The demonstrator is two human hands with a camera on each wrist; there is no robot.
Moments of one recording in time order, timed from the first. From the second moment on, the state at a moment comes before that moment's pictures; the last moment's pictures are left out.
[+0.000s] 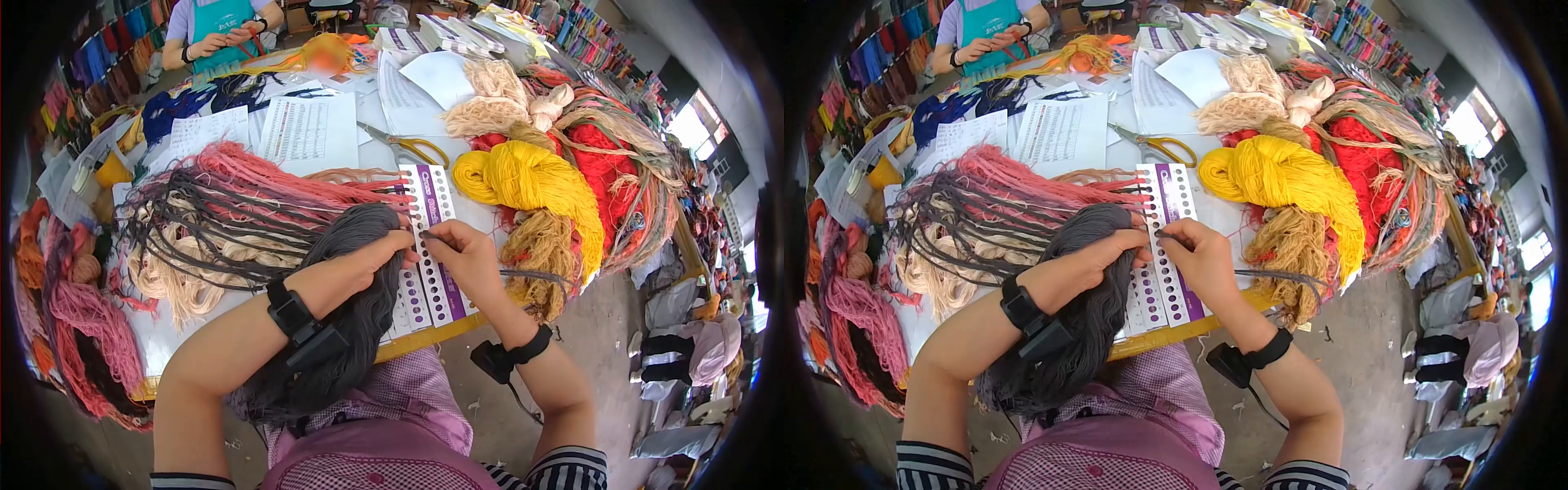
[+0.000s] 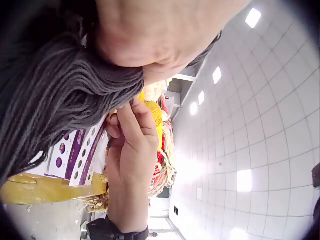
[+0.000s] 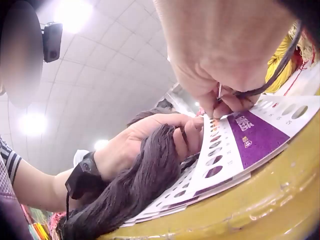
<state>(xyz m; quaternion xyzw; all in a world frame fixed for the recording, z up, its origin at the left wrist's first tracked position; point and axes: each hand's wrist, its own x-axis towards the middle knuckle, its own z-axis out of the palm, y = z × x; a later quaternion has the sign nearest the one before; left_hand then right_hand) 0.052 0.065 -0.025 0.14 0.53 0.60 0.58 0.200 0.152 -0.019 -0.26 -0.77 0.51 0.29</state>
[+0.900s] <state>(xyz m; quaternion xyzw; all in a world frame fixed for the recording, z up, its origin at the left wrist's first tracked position) 0.041 0.068 -0.075 0.29 0.49 0.62 0.55 0.192 0.141 -0.014 -0.31 -0.77 0.48 0.27</state>
